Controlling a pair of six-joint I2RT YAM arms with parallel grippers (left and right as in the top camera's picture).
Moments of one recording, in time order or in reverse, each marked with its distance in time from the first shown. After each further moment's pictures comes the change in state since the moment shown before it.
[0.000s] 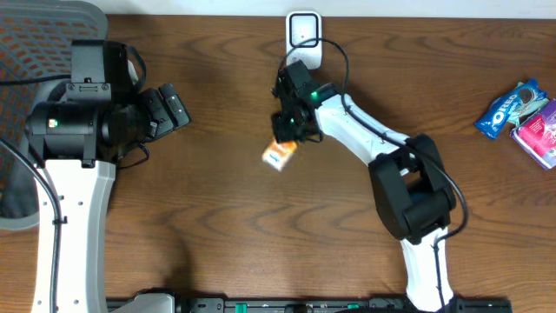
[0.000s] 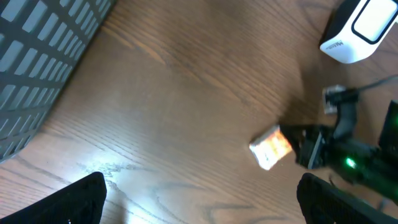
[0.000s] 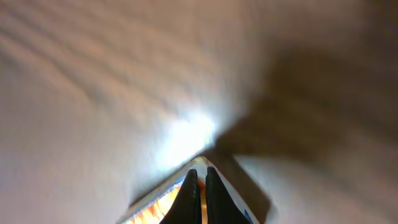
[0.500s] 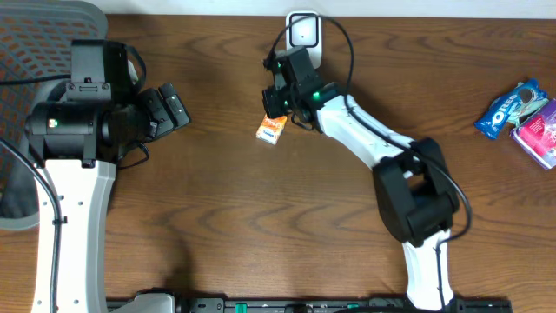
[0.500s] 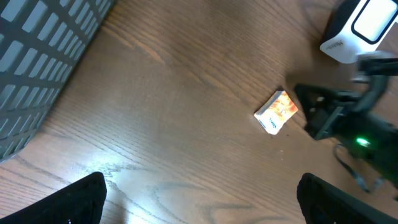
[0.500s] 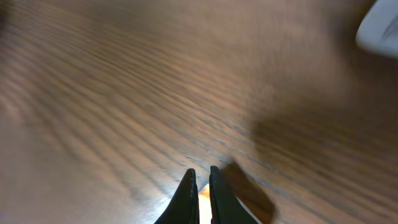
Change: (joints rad) left arm 0.000 0.000 0.000 0.000 0.000 0.000; right arm 0.004 0.000 -0.019 0.410 0.061 -0.037
